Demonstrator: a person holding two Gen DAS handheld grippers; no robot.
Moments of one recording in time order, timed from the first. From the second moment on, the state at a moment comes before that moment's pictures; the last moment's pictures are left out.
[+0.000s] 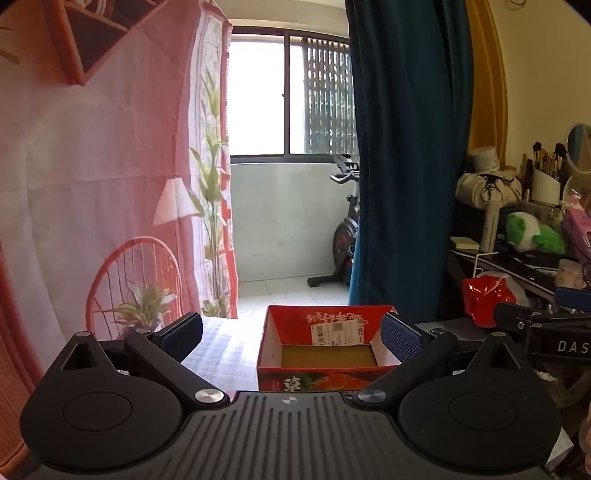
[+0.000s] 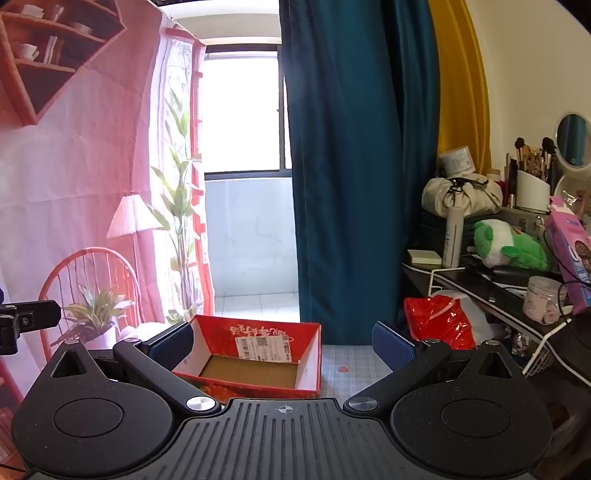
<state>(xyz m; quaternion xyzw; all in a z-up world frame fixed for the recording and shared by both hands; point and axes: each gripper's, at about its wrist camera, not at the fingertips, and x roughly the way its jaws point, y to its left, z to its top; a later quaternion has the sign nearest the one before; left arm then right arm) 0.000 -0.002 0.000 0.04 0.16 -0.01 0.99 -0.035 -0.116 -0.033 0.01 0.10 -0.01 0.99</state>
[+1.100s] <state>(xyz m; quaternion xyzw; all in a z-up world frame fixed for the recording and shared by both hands) 0.001 -0.003 0.000 0.03 0.16 0.01 0.99 -0.029 -0.120 -0.031 0.02 0.12 -0.01 0.99</state>
